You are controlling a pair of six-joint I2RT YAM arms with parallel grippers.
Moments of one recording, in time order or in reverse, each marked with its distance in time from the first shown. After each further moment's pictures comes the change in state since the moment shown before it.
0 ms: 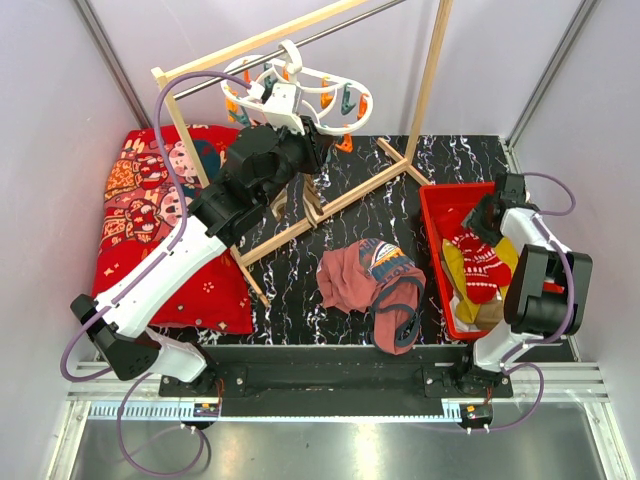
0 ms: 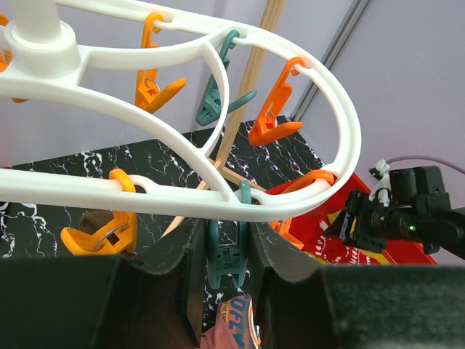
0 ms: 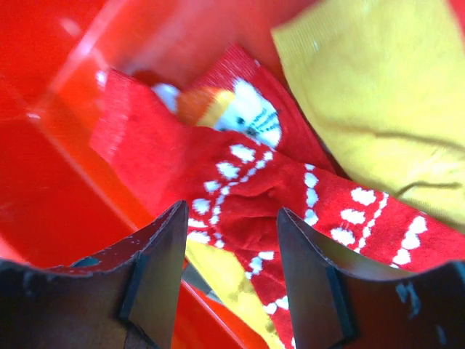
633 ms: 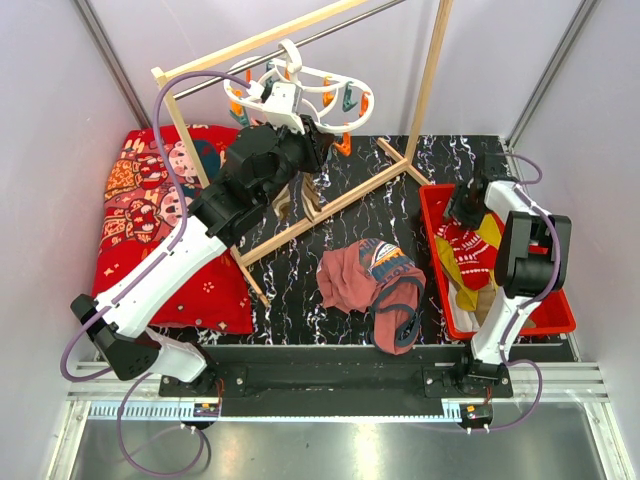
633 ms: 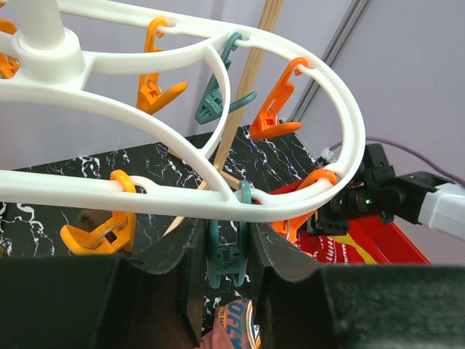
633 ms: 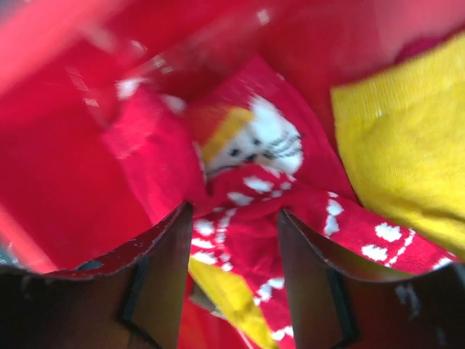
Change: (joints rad) left arm 0.000 0.000 0.000 0.017 -0.004 0.000; right arm 0.086 0.271 0.317 -0.141 -0.120 -0.146
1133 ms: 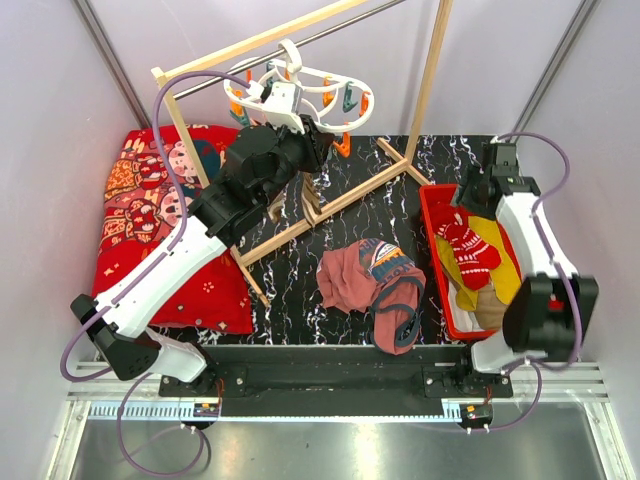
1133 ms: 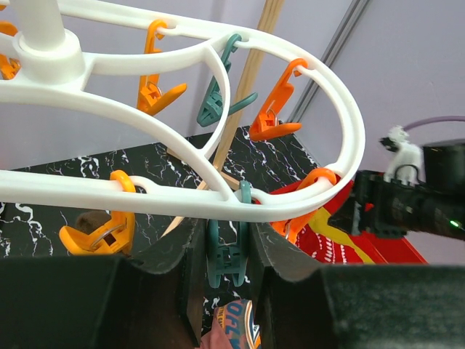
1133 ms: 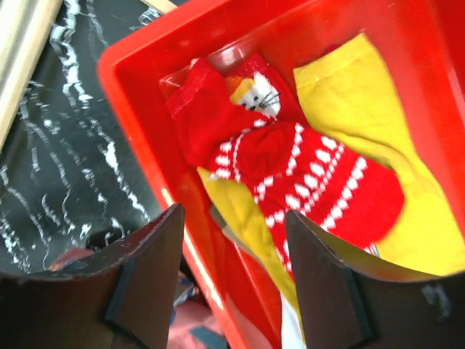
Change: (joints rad) left arm 0.000 0.000 0.002 0.001 -0.003 -0.004; right arm 0.090 -0.448 -0.092 -0.103 0.181 0.011
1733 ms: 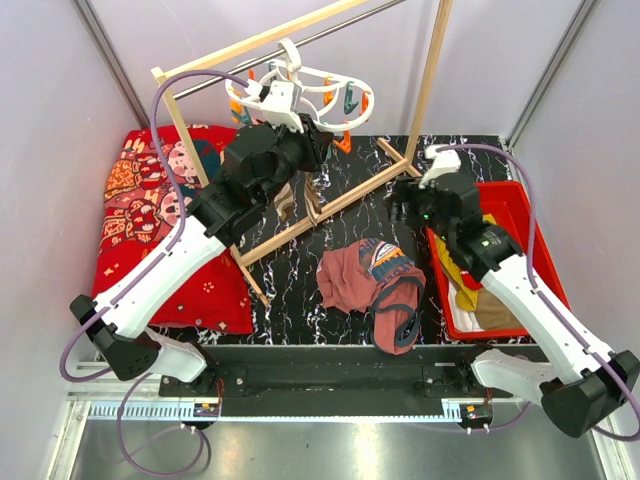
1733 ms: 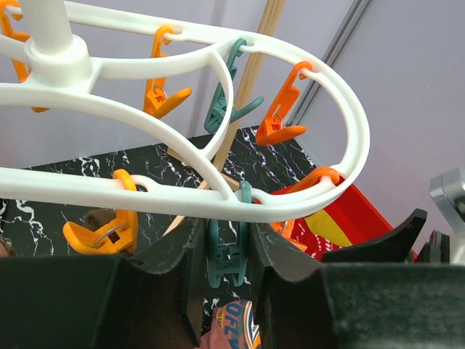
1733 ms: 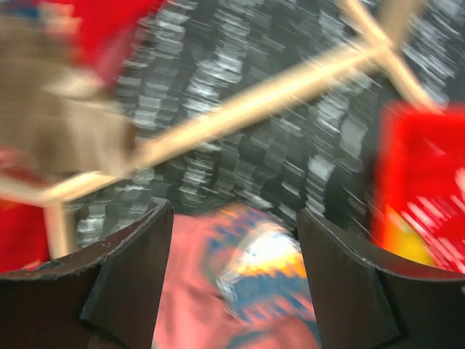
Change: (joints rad) left arm 0.000 -0.001 0.015 -0.013 -0.005 -0.003; right arm 0.585 -0.363 -0.181 0.356 0.012 -0.055
